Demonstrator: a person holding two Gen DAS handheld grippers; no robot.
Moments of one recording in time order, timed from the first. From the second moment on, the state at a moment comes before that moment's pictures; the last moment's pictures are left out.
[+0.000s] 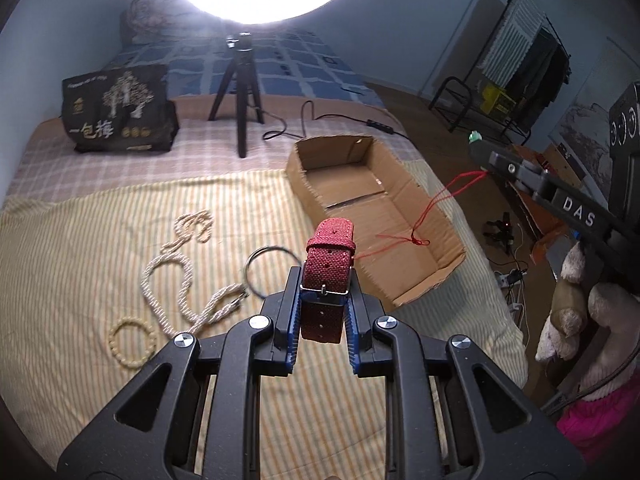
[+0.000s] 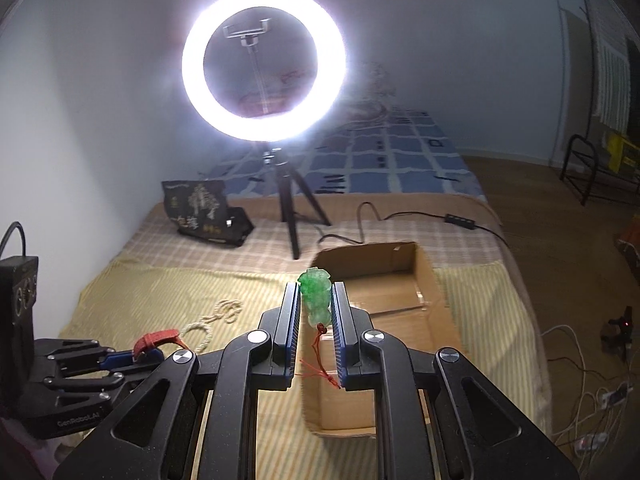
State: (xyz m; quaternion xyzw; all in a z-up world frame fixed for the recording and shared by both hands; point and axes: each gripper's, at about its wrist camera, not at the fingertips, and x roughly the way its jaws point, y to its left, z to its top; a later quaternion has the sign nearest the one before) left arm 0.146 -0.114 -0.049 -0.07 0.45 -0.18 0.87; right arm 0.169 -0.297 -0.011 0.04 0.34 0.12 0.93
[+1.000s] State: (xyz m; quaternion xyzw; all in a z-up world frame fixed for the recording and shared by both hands) left arm 0.208 -0.205 -0.090 -0.03 0.47 -0.20 0.86; right arm 0.189 -0.366 -0.084 0.06 0.43 0.08 0.90
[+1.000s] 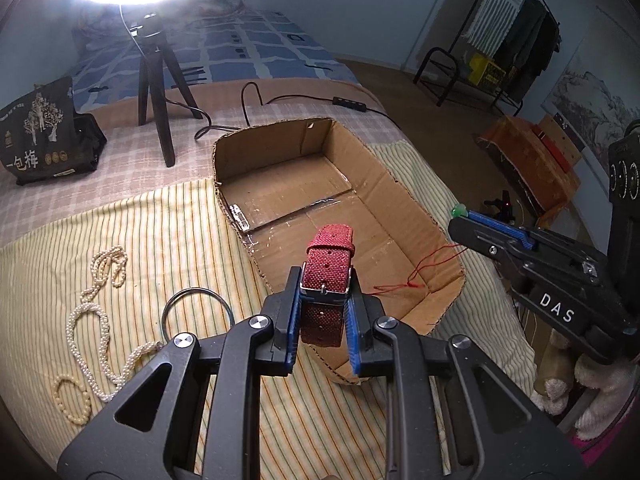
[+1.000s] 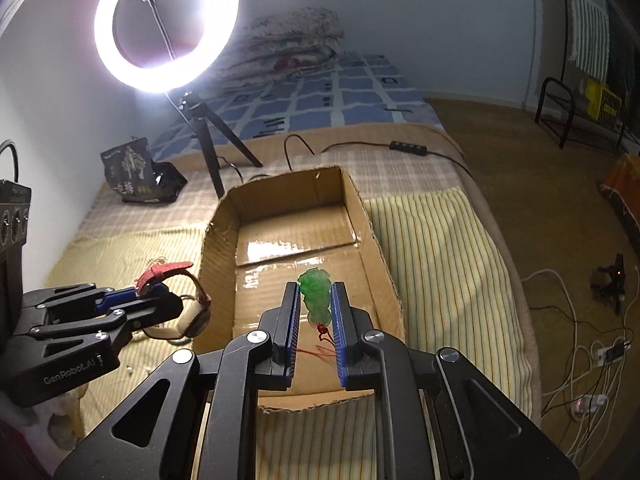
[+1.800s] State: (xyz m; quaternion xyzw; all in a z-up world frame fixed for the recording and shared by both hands) left arm 0.199 -0.196 -0.073 -0.02 0.43 -0.18 0.88; right arm 0.186 -0.361 -0.077 0.04 0.41 0.04 0.91
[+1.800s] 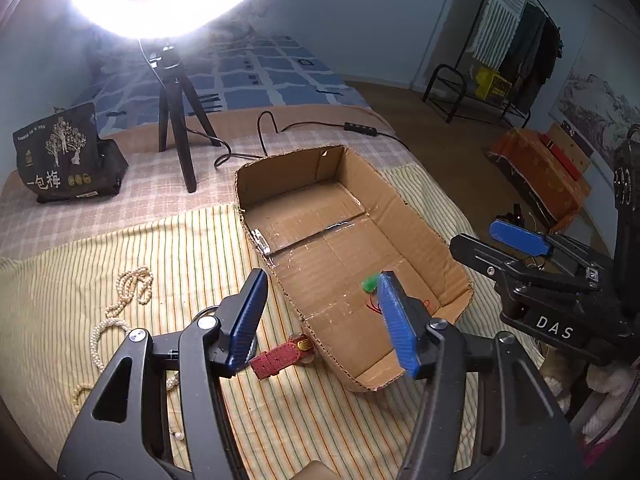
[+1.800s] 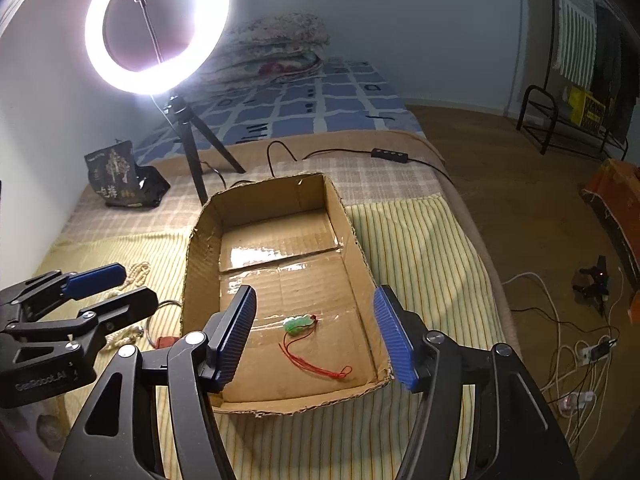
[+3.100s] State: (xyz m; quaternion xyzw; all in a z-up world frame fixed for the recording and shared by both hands) left arm 0.177 -0.092 -0.051 -0.03 0.41 -0.13 0.90; right arm 0.174 -0.326 -0.051 0.00 0.39 0.06 0.92
